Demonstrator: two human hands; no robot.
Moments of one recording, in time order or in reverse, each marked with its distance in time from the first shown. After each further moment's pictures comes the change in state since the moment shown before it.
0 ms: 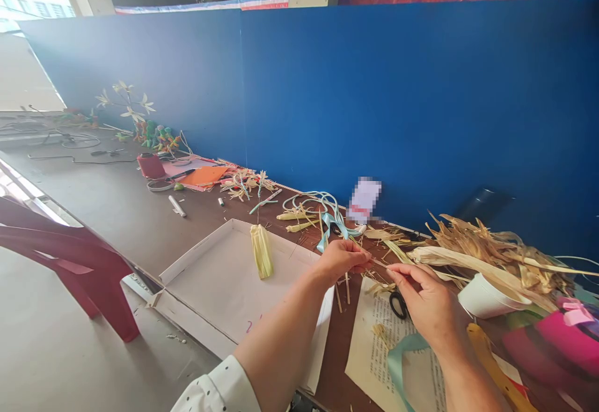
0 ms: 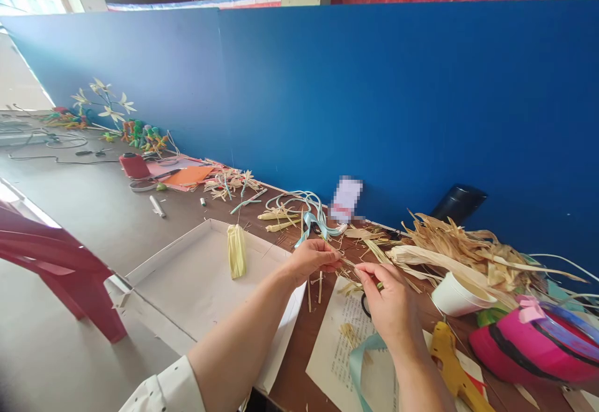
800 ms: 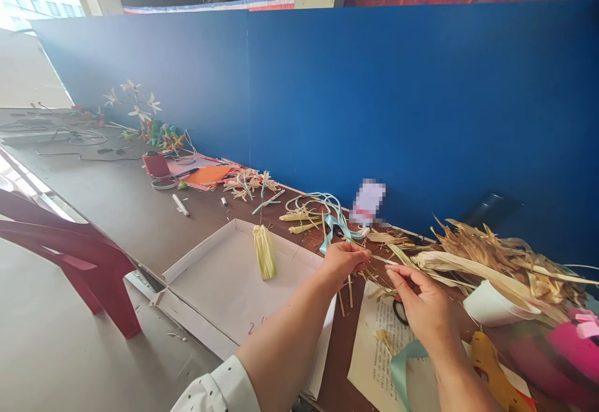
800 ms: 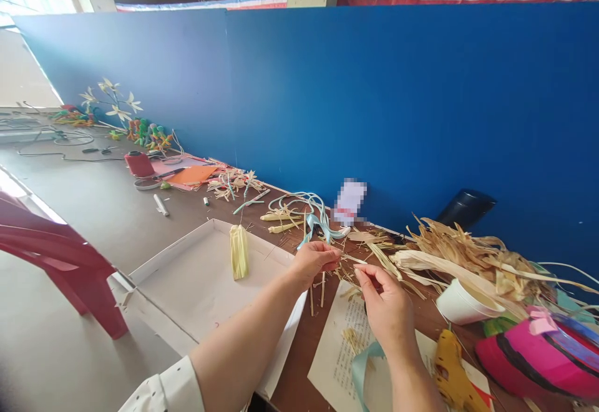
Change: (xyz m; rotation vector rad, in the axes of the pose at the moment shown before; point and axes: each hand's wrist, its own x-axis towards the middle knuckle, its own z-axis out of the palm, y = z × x) left_hand 0.004 -0.005 0.002 -0.087 0.154 0.055; right_hand -0.003 0.000 0.018 0.266 -0.042 0.276
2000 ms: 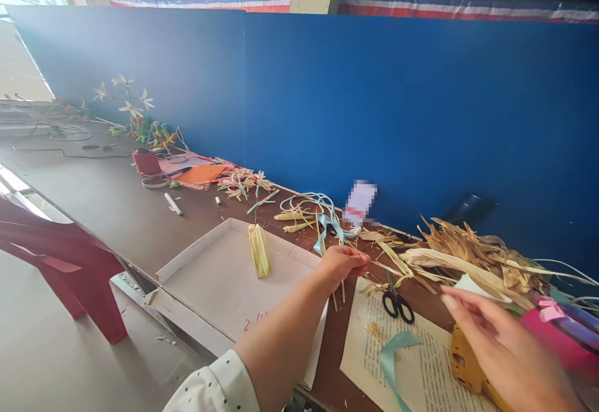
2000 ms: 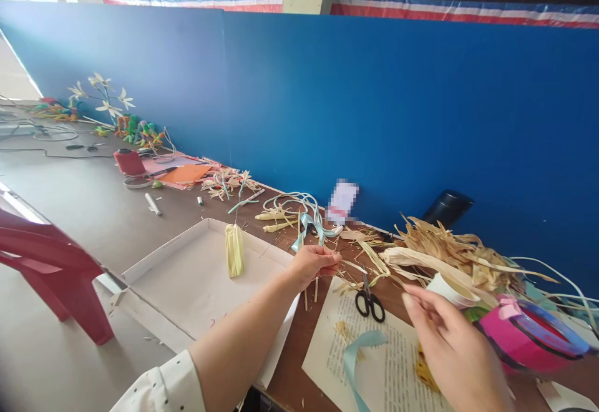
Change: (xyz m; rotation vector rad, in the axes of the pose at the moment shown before) left_hand -0.004 -0.007 0.005 -0.001 -0.087 -0.067; right_hand -0.025 -0.004 -0.099 -0.362 0.119 -0.069
